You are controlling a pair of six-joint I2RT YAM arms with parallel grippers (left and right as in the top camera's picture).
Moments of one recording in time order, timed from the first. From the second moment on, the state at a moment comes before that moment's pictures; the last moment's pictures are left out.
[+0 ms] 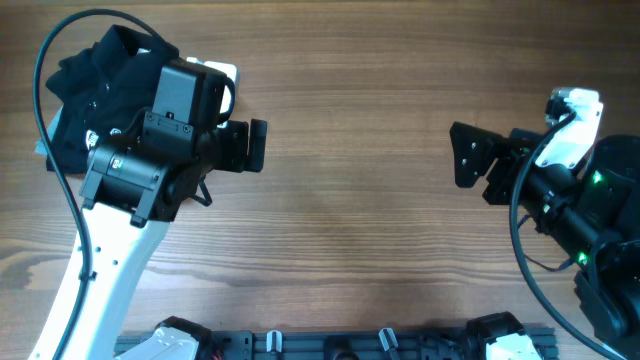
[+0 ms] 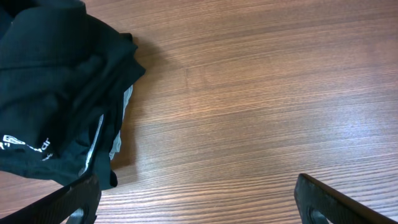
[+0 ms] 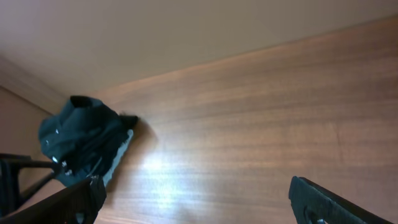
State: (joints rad) left arm -0.37 1.31 1.52 -1.17 -0.15 -0.16; right arm 0.22 0.92 1.42 -1.01 -0.12 0.40
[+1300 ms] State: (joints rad) left arm -0.37 1.31 1.52 -1.17 -0.15 -0.16; right arm 0.22 0.02 0.23 -0.23 -0.07 0.02
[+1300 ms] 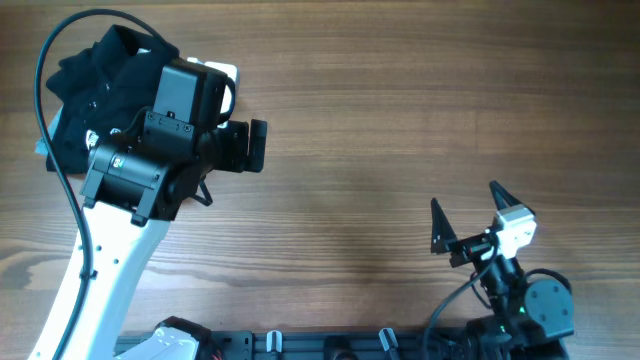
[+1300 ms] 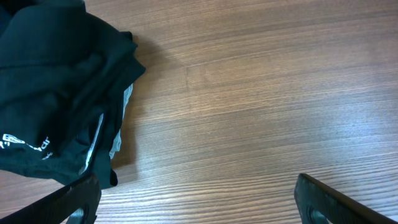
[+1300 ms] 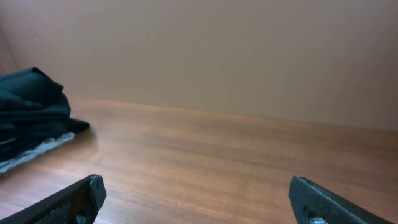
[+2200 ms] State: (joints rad) left arm -0.37 1.31 1.52 -1.17 -0.15 -0.16; right arm 0.22 0.02 0.01 0.00 -0.07 0.05
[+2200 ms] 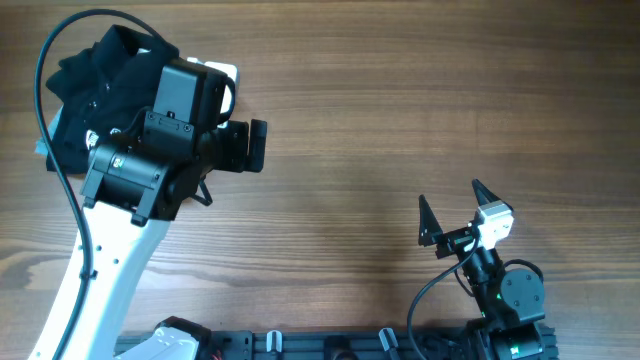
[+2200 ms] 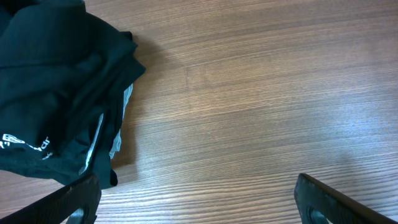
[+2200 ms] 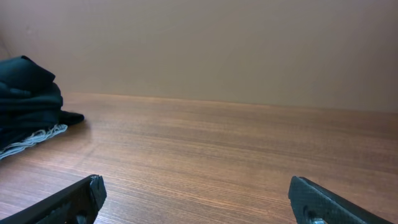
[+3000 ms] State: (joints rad) left arm -0.17 0.85 1.08 -0.67 -0.10 -0.23; right arm 0.22 0.03 0.01 0.00 -0.08 0.05
